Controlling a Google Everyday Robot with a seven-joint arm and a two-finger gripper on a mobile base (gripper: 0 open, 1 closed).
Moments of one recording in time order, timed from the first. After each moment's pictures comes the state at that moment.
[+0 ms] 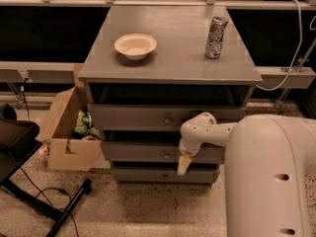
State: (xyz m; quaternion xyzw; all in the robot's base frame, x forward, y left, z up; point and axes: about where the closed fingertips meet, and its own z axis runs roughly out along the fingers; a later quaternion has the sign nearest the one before) arm 0.664 -0.118 0.409 -0.62 0.78 -0.02 0.12
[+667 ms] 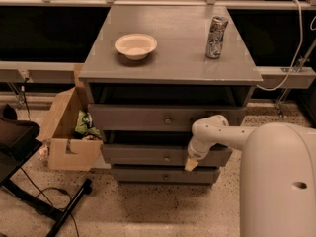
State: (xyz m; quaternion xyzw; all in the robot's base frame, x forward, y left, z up) arm 0.644 -0.149 0.399 -0.60 0.80 0.02 0.10
